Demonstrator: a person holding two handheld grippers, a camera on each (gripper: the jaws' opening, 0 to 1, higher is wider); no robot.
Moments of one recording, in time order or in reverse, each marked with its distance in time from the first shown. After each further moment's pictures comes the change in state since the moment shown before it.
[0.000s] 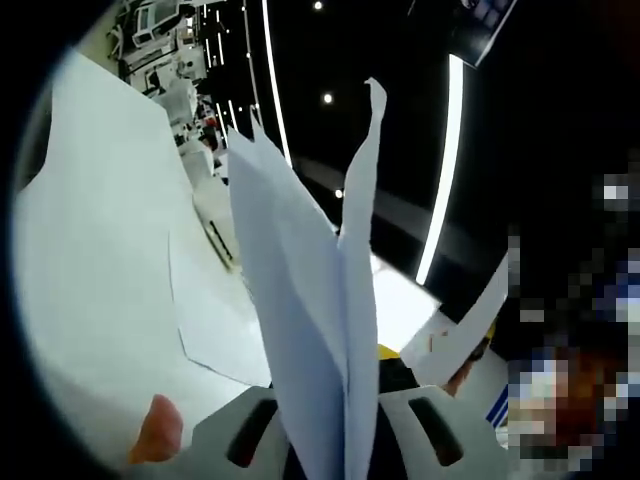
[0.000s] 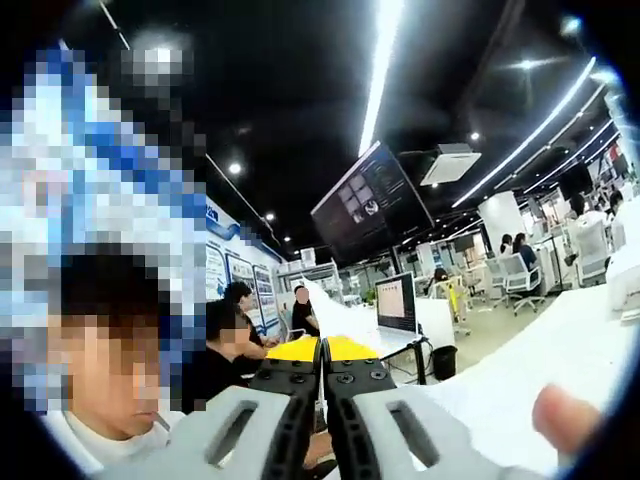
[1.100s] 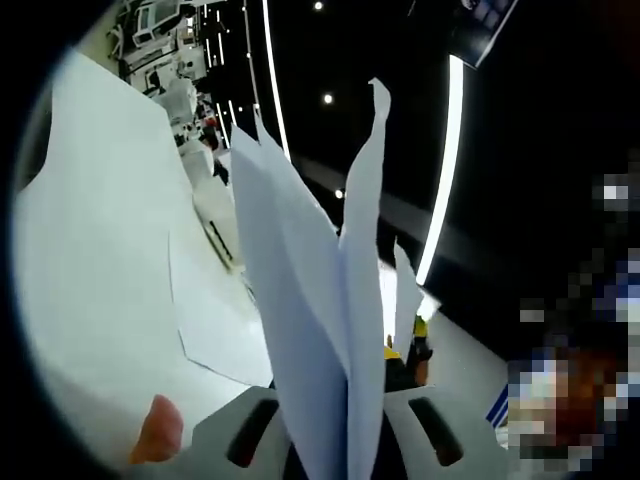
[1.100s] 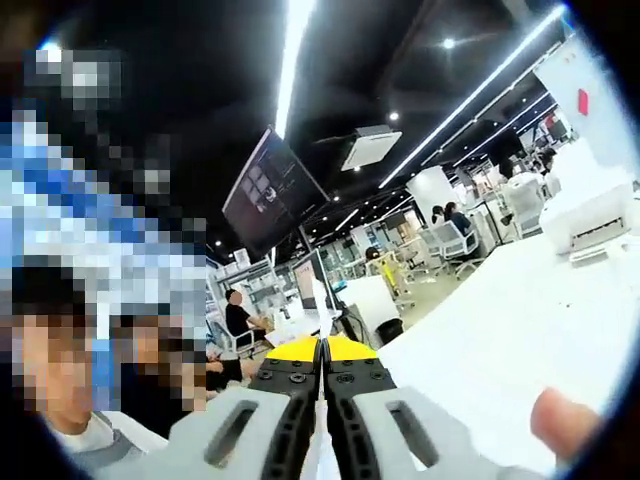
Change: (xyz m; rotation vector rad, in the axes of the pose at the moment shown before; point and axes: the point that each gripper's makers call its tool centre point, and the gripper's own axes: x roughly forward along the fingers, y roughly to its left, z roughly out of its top) left arm 0.000 0.001 0.002 -0.002 -0.002 0.000; right arm -0.038 -0.147 -0.057 0.158 0.031 -0.305
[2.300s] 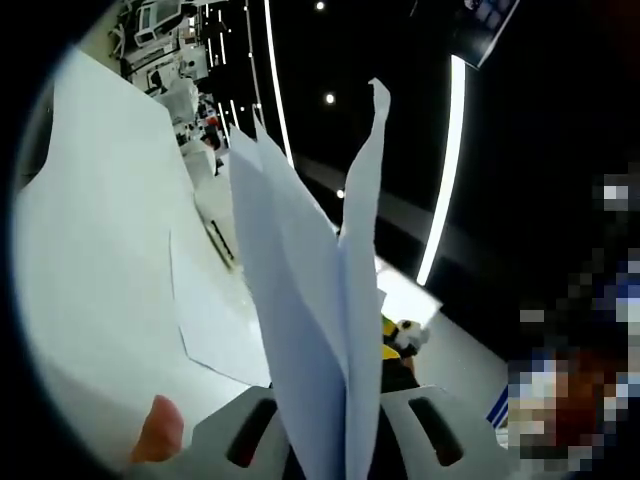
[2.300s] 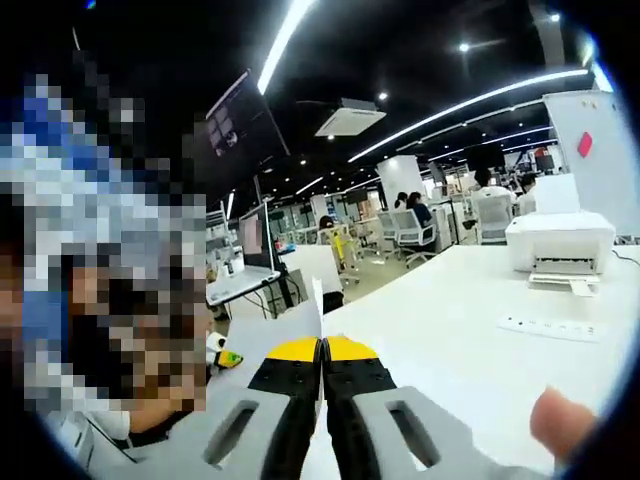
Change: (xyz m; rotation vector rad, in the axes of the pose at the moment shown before) left arm 0.001 0.000 -0.002 -0.005 -0.001 0.007; right arm 0.021 -0.067 -0.031 -0.188 0.161 -0.214
